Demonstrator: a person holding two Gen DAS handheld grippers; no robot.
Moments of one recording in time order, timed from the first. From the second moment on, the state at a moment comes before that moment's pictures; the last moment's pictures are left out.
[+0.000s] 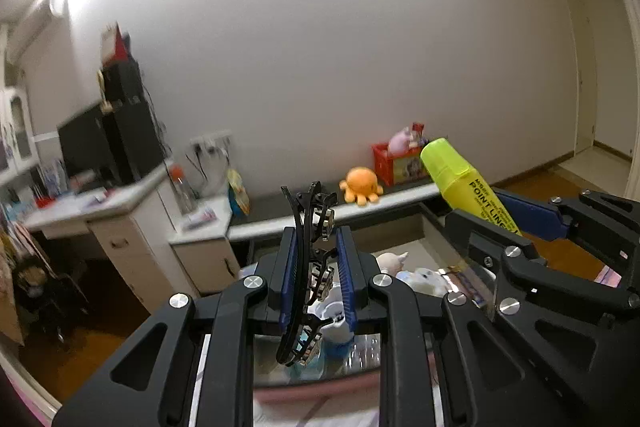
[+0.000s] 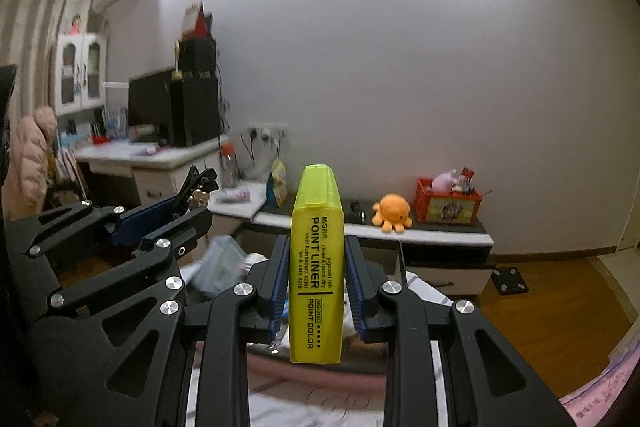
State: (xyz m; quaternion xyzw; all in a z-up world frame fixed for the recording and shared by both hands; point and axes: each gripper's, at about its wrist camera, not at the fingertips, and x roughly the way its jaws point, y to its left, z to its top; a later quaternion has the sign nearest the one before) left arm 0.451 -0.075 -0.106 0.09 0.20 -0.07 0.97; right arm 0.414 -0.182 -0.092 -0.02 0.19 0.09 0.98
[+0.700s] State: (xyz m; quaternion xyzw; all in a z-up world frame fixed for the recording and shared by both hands) left arm 0.564 -0.062 -0.183 0.07 0.33 -0.05 0.94; right arm 0.540 -0.193 -0.176 0.01 0.34 0.10 0.93
